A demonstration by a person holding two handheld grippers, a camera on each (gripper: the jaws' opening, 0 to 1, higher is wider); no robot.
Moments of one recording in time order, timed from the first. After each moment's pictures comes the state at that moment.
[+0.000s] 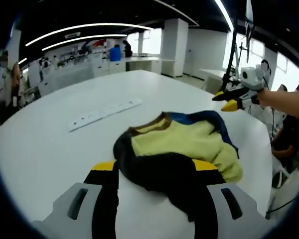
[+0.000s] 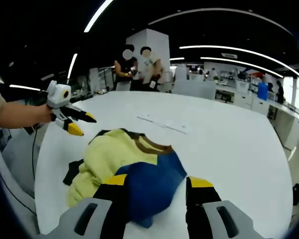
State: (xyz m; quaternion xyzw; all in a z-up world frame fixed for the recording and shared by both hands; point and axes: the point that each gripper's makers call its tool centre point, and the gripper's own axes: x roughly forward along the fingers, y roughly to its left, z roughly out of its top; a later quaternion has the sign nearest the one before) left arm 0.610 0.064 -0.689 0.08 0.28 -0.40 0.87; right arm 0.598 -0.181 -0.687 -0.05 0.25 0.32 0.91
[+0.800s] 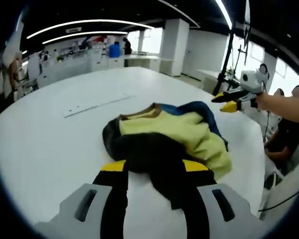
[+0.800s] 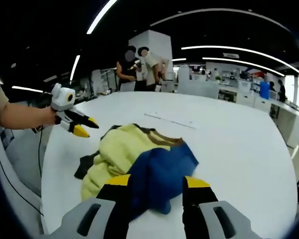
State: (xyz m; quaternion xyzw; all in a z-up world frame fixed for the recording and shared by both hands) left arm 0.573 0.066 -0.704 0.06 0.29 -0.41 0.86; right arm 0.563 -0.173 -0.692 -0.04 0.24 0.33 0.91
